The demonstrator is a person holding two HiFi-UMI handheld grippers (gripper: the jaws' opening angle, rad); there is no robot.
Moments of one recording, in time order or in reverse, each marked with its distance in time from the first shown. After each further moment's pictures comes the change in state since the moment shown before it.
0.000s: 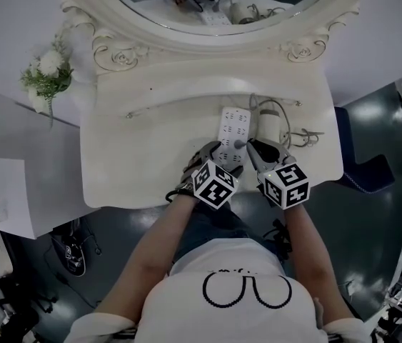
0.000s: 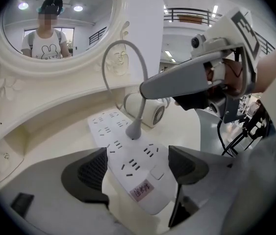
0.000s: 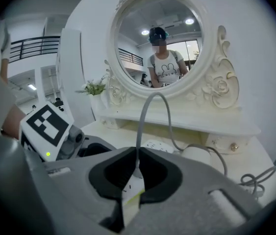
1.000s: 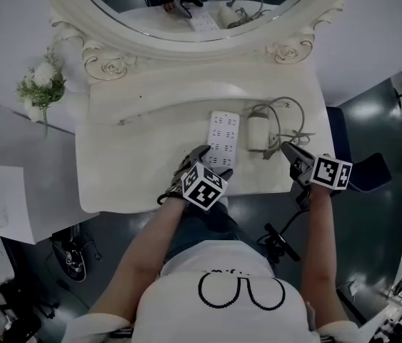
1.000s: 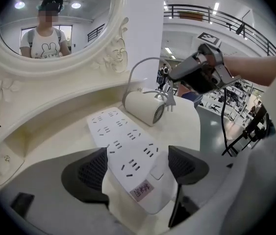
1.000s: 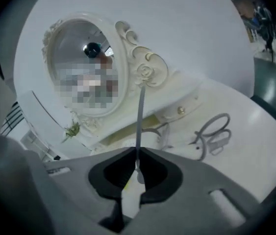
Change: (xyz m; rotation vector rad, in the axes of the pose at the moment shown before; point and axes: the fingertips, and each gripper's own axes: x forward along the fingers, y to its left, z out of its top) left arm 0.000 -0.002 0.001 0.006 0.039 -0.004; right arm -0.082 -0.112 -0.024 0.697 0.021 0.011
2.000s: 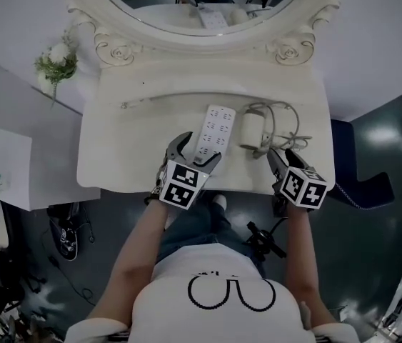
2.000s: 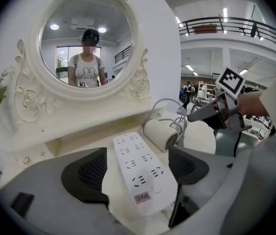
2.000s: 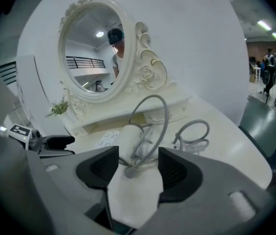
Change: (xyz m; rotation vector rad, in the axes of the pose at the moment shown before) left arm -0.053 0.012 0.039 -0.144 -0.234 0.281; right arm -0.013 -0.036 -0.022 -0.272 -0.055 -0.218
